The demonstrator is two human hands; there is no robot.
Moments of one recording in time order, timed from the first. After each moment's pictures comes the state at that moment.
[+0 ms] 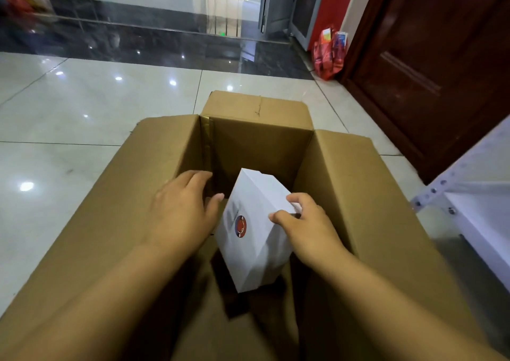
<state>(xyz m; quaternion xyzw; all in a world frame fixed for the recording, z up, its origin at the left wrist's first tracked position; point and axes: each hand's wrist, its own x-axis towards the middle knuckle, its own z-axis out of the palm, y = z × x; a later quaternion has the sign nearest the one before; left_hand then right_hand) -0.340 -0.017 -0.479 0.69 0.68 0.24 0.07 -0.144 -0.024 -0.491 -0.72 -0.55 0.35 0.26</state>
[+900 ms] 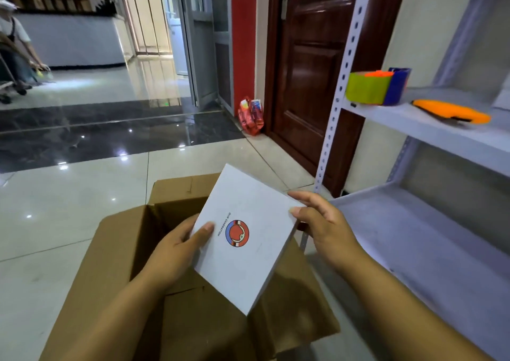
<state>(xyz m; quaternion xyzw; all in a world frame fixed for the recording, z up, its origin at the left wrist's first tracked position) -0.257 -0.118 -0.303 0.63 0.50 0.33 0.49 -0.018 -0.175 -0.282 -0.58 -0.48 0.38 0.54</state>
